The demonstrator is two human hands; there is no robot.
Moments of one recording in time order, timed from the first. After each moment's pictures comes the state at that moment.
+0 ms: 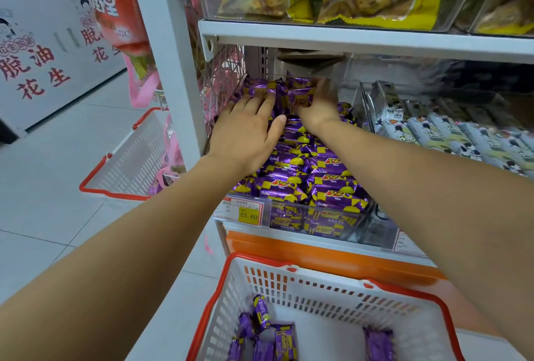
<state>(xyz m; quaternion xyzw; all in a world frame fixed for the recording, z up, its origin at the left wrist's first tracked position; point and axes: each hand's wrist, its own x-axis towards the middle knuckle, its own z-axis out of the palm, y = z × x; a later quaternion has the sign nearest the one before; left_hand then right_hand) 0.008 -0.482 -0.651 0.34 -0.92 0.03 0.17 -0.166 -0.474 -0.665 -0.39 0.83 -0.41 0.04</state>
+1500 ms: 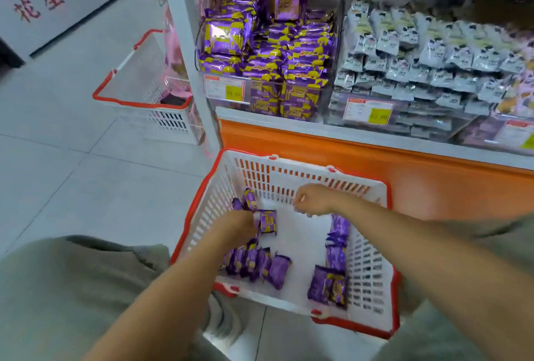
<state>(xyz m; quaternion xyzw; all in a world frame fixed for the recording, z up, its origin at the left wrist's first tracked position) 0.136 -0.259 -0.856 0.41 -0.84 -0.24 -0.24 -0.068 -0.198 -0.831 -0.48 0.75 0.01 0.46</state>
